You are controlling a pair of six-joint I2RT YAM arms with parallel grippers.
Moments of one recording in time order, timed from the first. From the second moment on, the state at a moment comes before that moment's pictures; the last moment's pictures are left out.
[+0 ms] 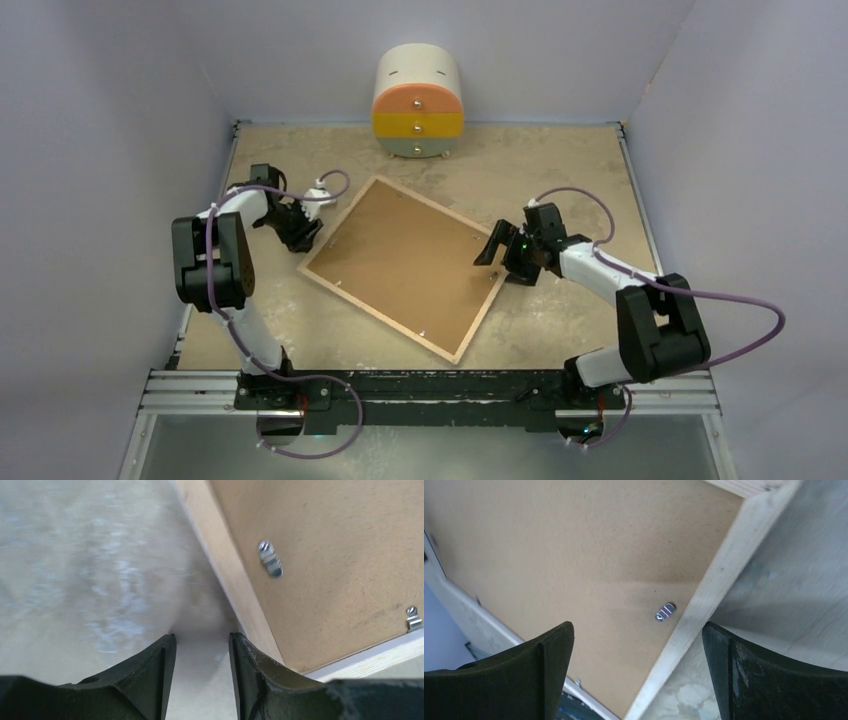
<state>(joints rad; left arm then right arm) 0.13 1.87 1.21 -0.68 0.45 1.00 0.31 1.40 0.68 -0.29 -0.33 0.74</state>
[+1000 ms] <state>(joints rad) 0.20 2.00 1.18 -1.16 0.91 1.16 0.81 1.64 0.93 0.09 -0.26 0.77</state>
